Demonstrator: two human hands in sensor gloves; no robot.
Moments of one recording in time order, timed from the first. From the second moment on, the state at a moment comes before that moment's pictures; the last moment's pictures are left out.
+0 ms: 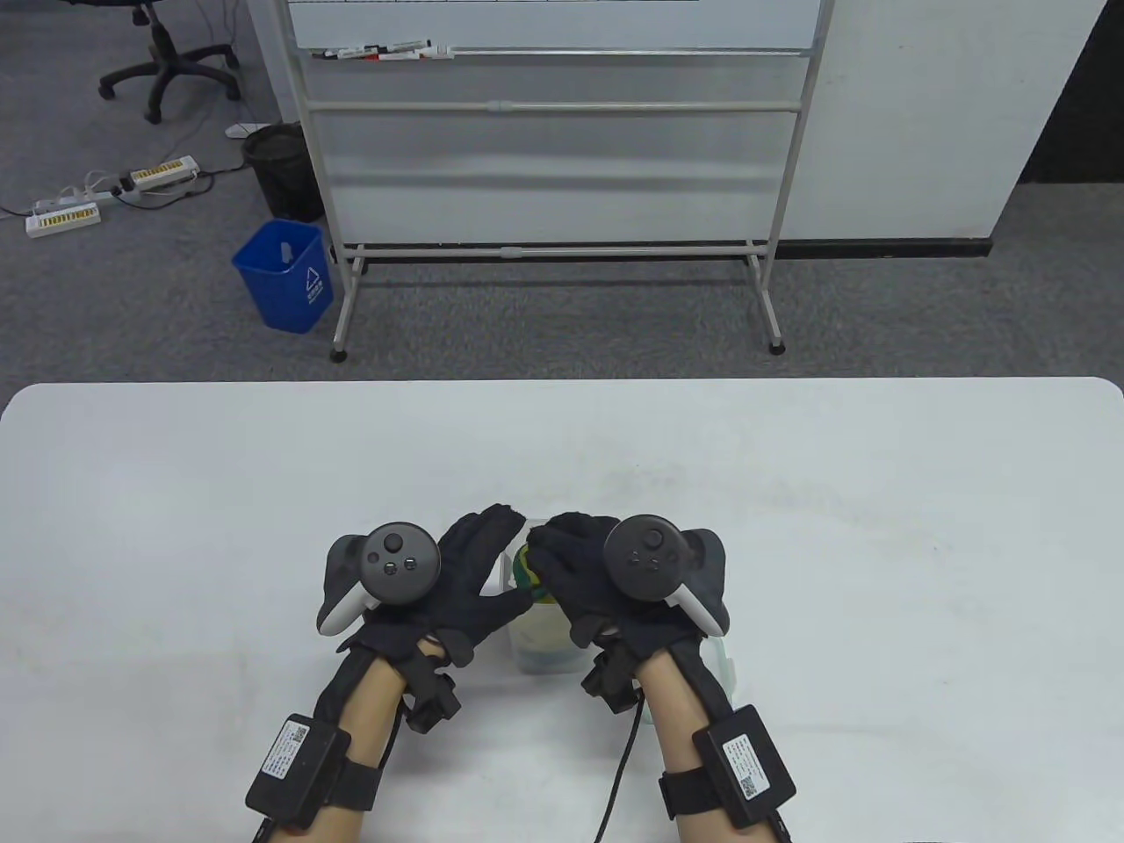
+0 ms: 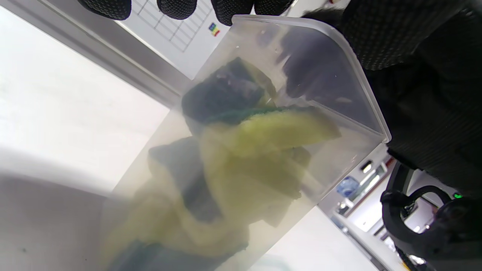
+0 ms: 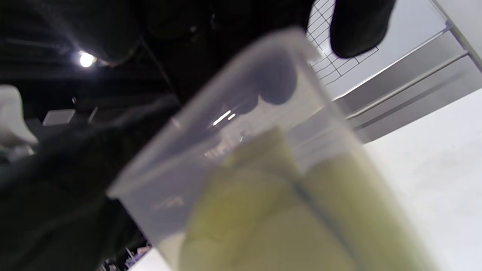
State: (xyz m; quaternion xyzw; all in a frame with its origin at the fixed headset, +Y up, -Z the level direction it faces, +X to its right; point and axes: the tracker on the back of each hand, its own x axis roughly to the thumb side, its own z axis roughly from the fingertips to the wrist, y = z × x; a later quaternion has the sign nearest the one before) left_hand -0.180 -0.667 -0.388 -0.06 -0.25 0.32 0.91; right_hand 0.054 -0.629 -0.375 0.18 -0.07 0.91 0.36
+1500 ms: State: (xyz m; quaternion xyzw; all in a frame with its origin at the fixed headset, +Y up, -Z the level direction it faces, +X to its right) left_hand -0.222 -0.650 -0.388 0.02 -0.20 0.38 0.90; right_hand 0.136 -0.755 -0.354 0.10 0.13 0.99 -0.01
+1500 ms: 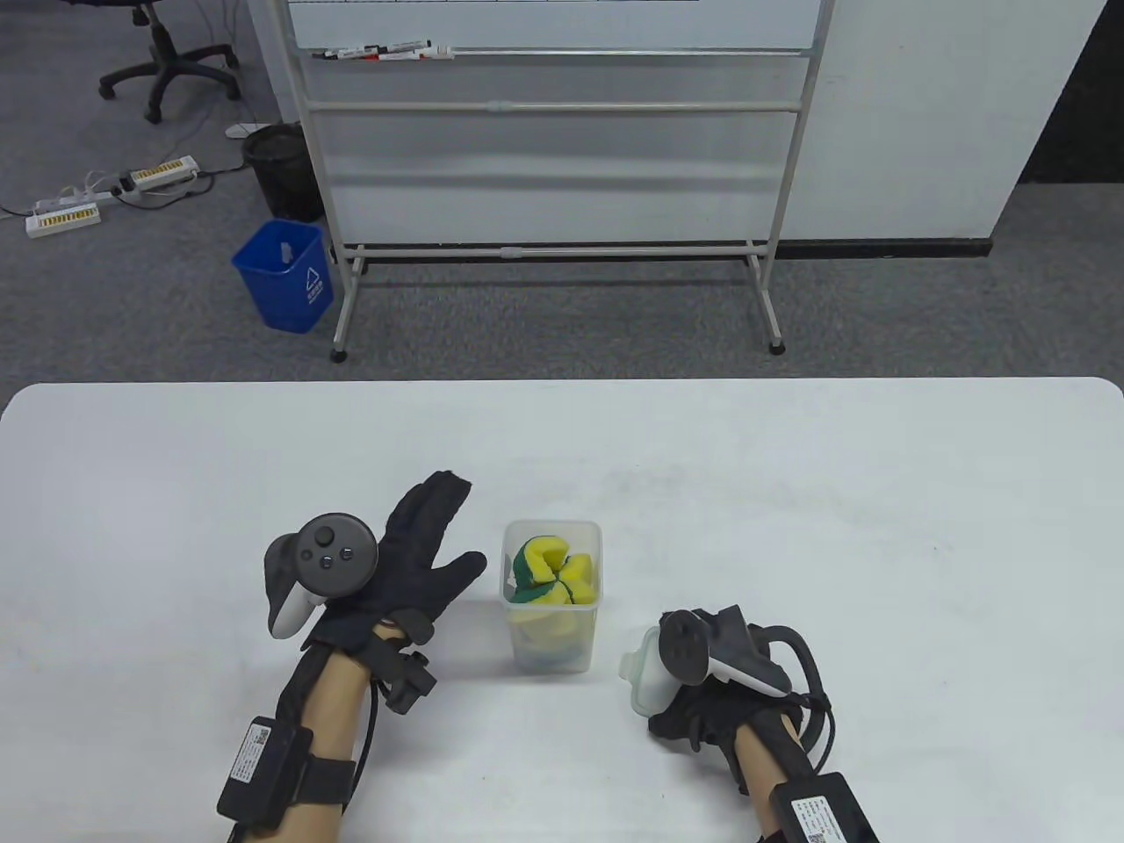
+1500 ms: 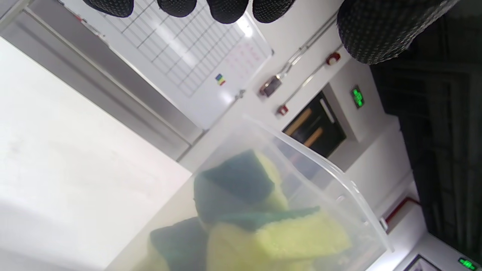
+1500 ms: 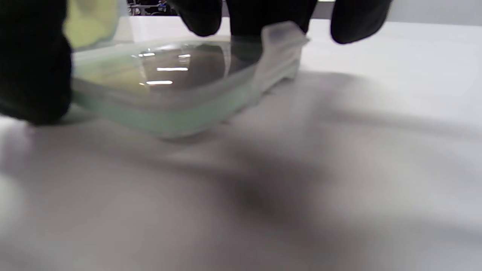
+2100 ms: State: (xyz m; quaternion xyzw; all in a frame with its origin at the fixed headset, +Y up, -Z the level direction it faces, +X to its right) left_hand -0.228 -0.639 -0.383 0.05 -0.19 0.44 0.87; right_hand 0.126 -0.638 -0.316 0.08 -0.30 0.95 0.07
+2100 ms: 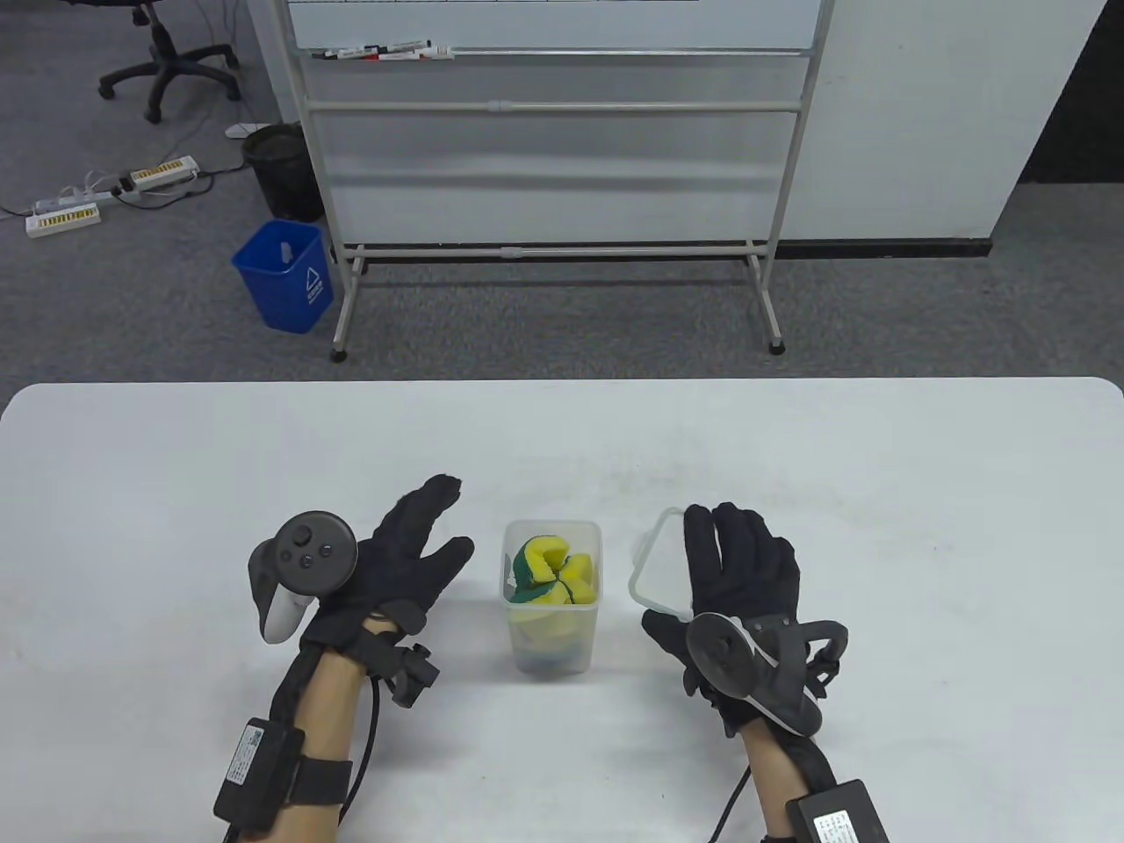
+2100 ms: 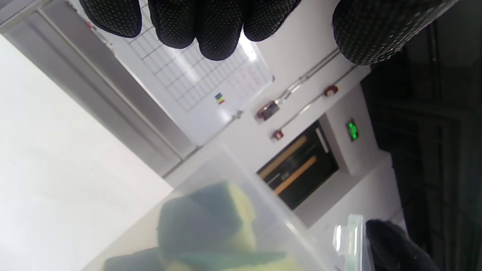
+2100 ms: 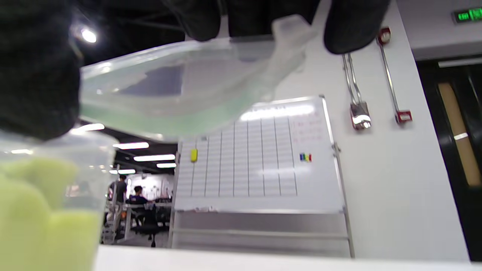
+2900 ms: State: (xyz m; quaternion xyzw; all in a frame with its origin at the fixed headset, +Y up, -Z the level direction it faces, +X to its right) left_hand -0.194 -0.605 -0.362 0.03 -0.33 0.60 0.73; right_hand 0.026 -0.556 -0.283 0.24 -0.40 0.88 0.06
